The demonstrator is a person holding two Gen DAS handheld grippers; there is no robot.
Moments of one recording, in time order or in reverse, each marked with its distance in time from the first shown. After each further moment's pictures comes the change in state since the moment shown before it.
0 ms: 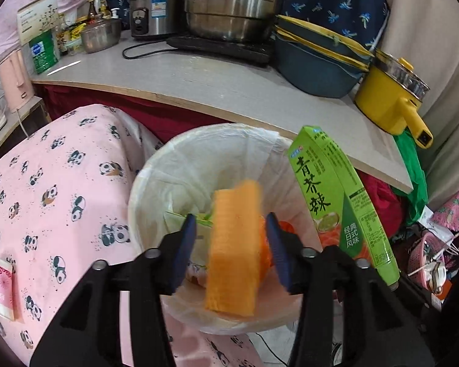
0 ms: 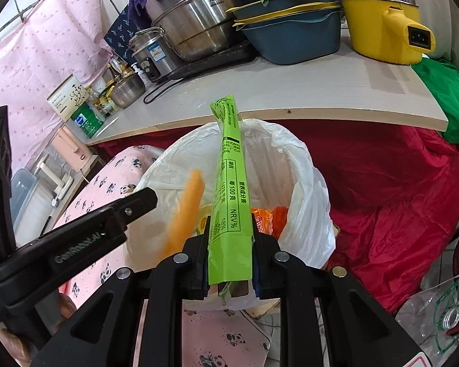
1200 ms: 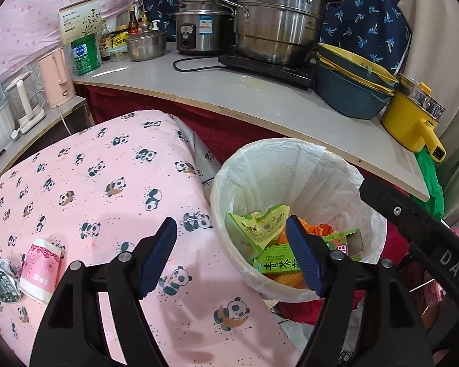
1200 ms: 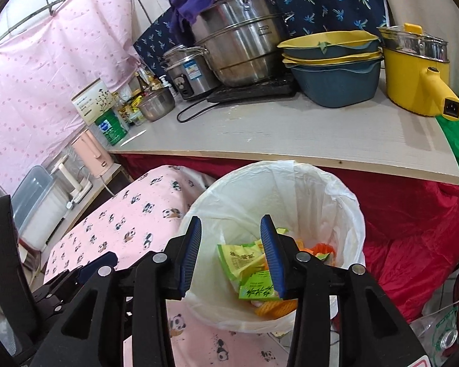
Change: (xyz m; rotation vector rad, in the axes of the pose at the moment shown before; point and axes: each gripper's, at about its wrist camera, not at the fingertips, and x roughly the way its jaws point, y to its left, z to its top) left arm -0.053 0.056 -0.021 -0.054 -0.074 0.119; right arm -0.025 0.069 0.024 -0.096 -0.091 0.053
